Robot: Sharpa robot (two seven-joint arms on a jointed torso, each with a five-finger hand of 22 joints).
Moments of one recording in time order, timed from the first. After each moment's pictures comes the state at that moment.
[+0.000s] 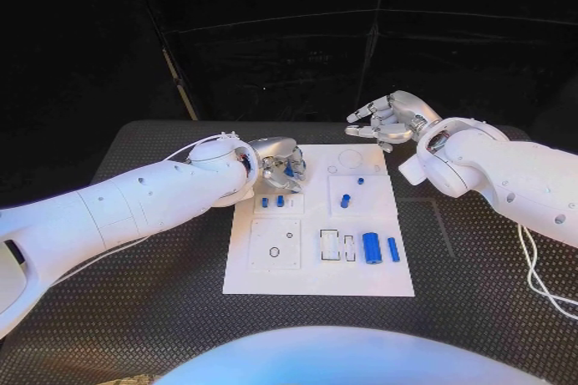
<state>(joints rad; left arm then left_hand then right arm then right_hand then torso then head) 1.07 -0.59 0.10 1.26 -1.44 -0.07 0.00 1.42 -0.18 0.38 0.07 0.05 1.11 0.13 0.13 0.10 1.05 0.10 0.25 0.10 1.26 0.02 1.27 0.74 0.16 1.10 0.13 0.72 1.04 1.11 -0.73 0.17 1.36 -0.91 -0.27 0.03 1.40 -0.04 -0.01 0.17 0.30 0.88 0.17 0.17 0.07 1.25 0.08 1.24 1.12 1.47 0.01 1.47 1.31 0.12 1.19 0.12 1.28 0.91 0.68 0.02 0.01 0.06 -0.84</state>
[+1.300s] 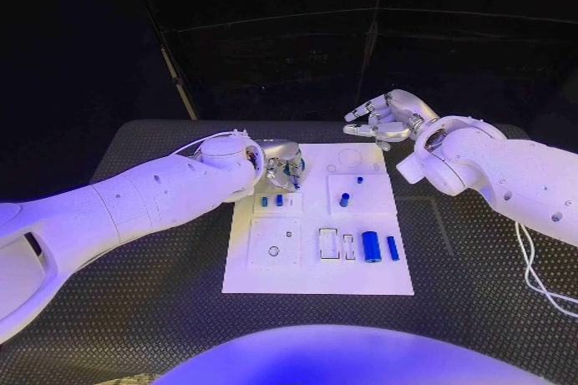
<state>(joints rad) 1.09 -0.53 0.09 1.20 -1.54 0.01 -0.07 1.45 -0.15 0.34 0.06 0.05 1.11 0.12 0.13 0.09 1.05 0.09 0.31 0.13 1.28 0.02 1.32 0.82 0.16 1.13 0.12 0.76 1.08 1.11 -0.73 0.17 1.36 -0.91 -0.27 0.03 1.40 -0.04 -0.01 0.17 0.30 0.88 0.17 0.17 0.07 1.25 0.08 1.24 1.12 1.47 0.01 1.47 1.31 0.12 1.19 0.12 1.28 0.91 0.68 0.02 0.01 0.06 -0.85</state>
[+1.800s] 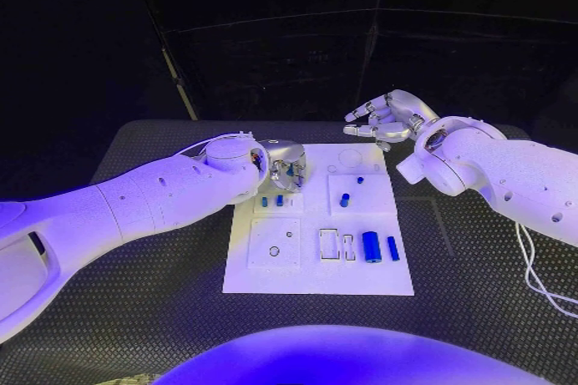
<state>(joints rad) 1.09 -0.53 0.07 1.21 -1.58 0.00 -0.07 1.45 -0.16 0.31 0.06 0.05 1.08 0.14 0.10 0.07 0.98 0.10 0.30 0.13 1.27 0.03 1.32 0.78 0.16 1.12 0.12 0.74 1.07 1.11 -0.73 0.17 1.36 -0.91 -0.27 0.03 1.40 -0.04 -0.01 0.17 0.30 0.88 0.17 0.17 0.07 1.25 0.08 1.24 1.12 1.47 0.01 1.47 1.31 0.12 1.19 0.12 1.27 0.91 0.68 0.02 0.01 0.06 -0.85</state>
